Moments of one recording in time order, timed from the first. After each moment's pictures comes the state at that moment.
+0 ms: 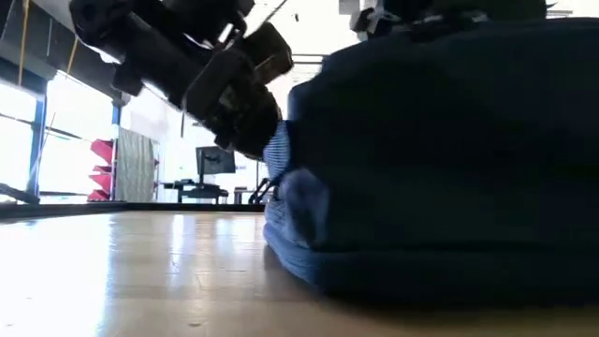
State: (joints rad) left arm -0.25 1.81 0.81 0.41 -0.23 -0.02; right arm 0.43 1.95 1.57 -1.02 0.43 0.07
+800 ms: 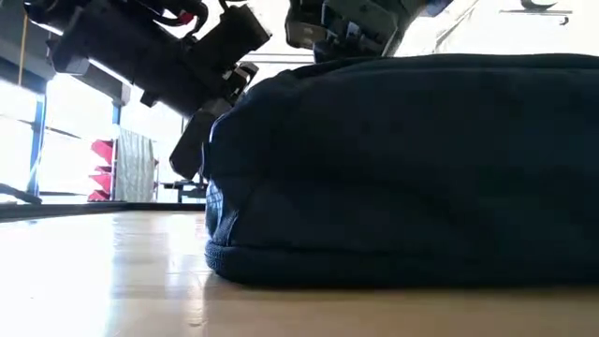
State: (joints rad) left arm -0.38 1.81 0.81 0.42 -0.68 0.31; right arm 0.18 1.86 1.31 -0.40 0.05 0.20
